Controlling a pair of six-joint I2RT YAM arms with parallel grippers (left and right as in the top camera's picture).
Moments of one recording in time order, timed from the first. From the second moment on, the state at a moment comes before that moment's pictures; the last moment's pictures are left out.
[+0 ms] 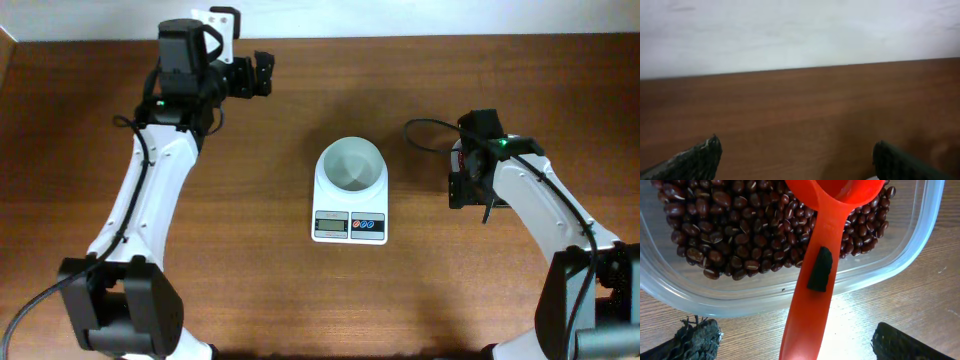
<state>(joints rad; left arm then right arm) -0.09 1.74 1.52 -0.34 0.23 -0.05 0.10 1.71 1.15 -0.91 0.37 0.18</state>
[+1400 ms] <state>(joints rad) -0.82 1.76 1.31 -1.03 0.17 0.50 0.10 1.71 1.16 -0.91 0.37 0.18</state>
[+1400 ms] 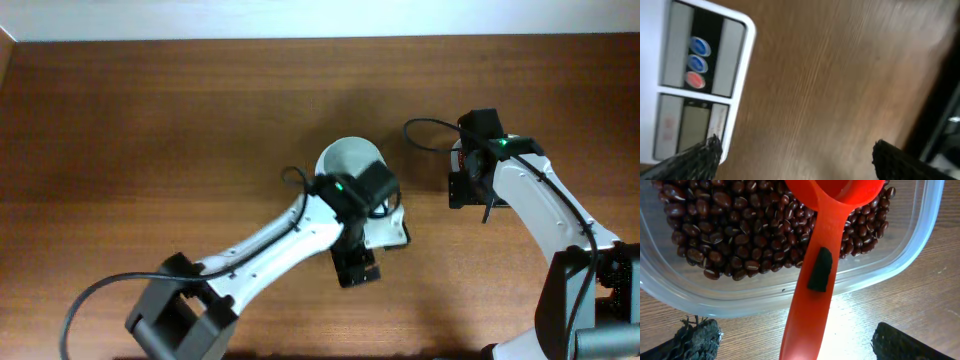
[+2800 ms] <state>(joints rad) -0.85 1.87 1.46 -0.94 -0.11 -0.29 0.10 1.71 1.16 -0.91 0.37 0.18</state>
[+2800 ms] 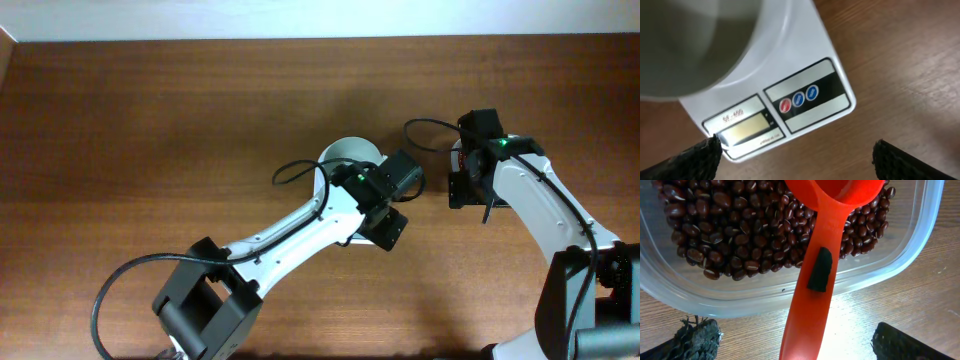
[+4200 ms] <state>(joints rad) -0.83 2.03 1.45 -0.93 0.10 0.29 0.10 1.71 1.16 -0.91 0.37 0.18</state>
